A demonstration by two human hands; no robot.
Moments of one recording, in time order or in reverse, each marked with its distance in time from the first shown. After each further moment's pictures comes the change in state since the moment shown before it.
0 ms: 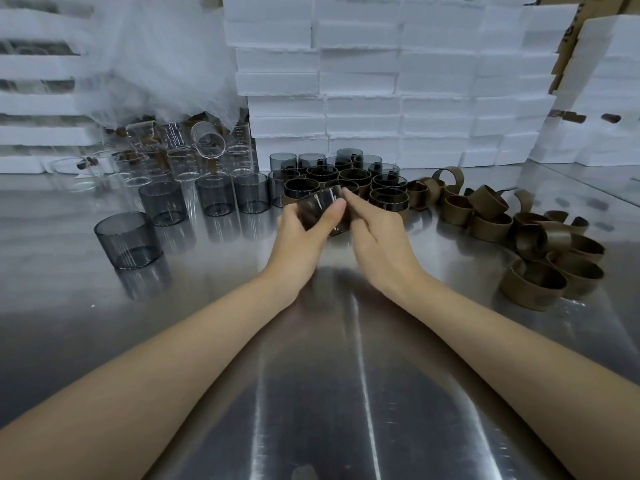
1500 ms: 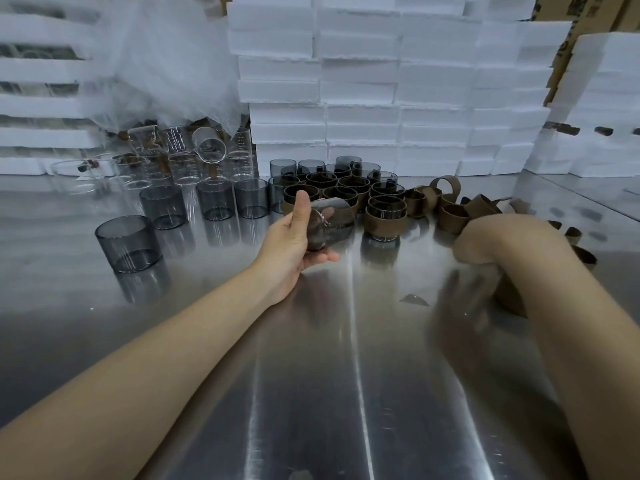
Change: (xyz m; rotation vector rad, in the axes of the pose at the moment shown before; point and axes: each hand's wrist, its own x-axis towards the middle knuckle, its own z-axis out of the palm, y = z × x) left_hand -0.001 0.016 -0.009 -0.321 -0.106 -0.215; right_hand 0.020 -0.011 -0.112 -1.125 -0.428 0.900
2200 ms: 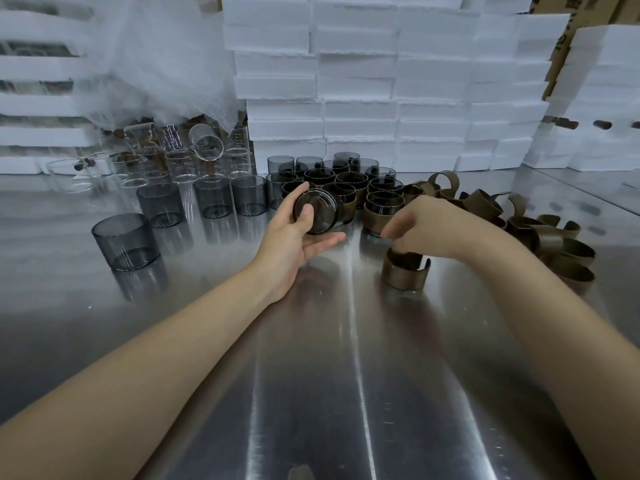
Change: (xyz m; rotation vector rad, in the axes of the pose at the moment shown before) left_hand 0.002 -0.001 -0.002 -0.158 -0.042 0.072; right_hand -0.015 -0.032 0.007 0.483 0.054 -0.568
